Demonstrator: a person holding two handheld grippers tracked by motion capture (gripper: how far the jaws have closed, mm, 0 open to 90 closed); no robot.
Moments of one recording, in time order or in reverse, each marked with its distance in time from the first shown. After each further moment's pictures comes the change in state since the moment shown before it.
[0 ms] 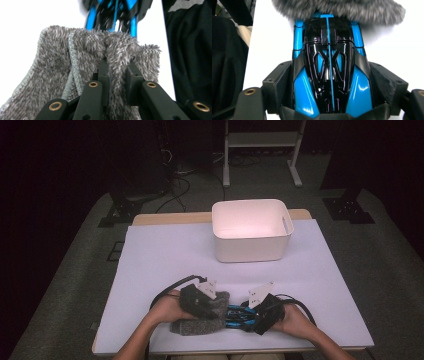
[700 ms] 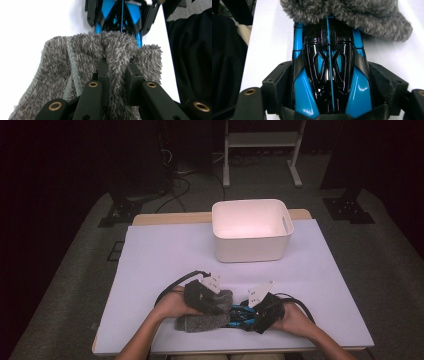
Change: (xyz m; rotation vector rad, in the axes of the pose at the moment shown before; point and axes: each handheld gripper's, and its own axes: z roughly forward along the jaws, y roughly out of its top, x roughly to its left) left arm 0.010 0.016 0.007 -0.038 -0.021 0.011; right arm -0.005 0.000 0.000 -0.003 0.015 -0.014
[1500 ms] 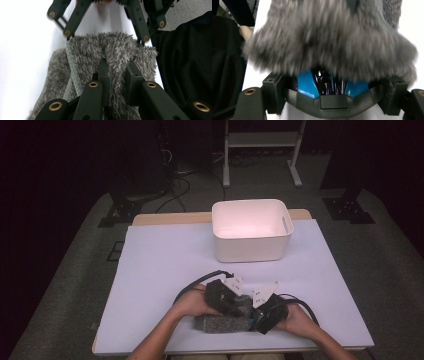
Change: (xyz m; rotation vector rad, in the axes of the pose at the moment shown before) left arm -0.007 0.057 0.033 -0.019 -0.070 0.122; right arm 0.002 -0.008 -0.005 -0.030 -0.005 0.010
